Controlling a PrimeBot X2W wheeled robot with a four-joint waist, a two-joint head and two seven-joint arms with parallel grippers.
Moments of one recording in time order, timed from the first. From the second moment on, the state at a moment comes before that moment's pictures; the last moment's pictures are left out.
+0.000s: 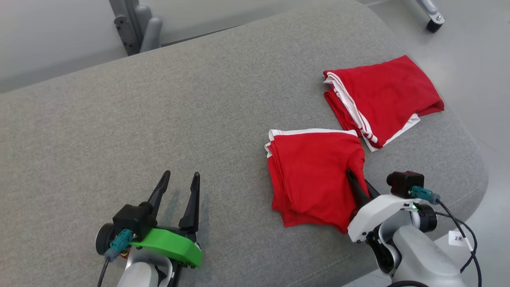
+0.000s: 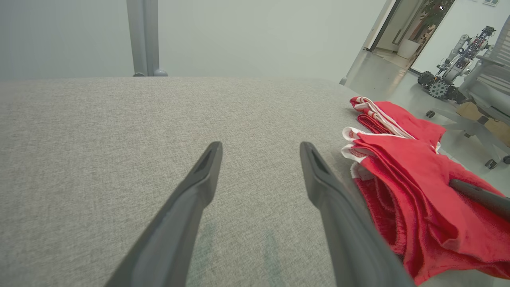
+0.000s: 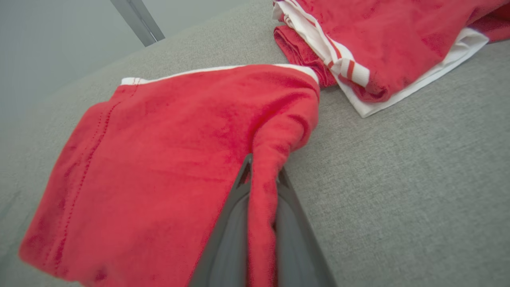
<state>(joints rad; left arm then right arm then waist) -0.16 0.05 -0.22 0.34 -0.30 -0.12 -0.26 -0.40 -0.09 0.32 0.77 0.53 0.13 -0.26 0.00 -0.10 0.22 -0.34</state>
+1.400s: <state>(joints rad) -0.20 0.05 -0.15 0.37 -0.25 -0.13 -0.26 -0.64 -0.21 -0.13 0.67 0.05 0.13 -0.26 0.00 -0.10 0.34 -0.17</state>
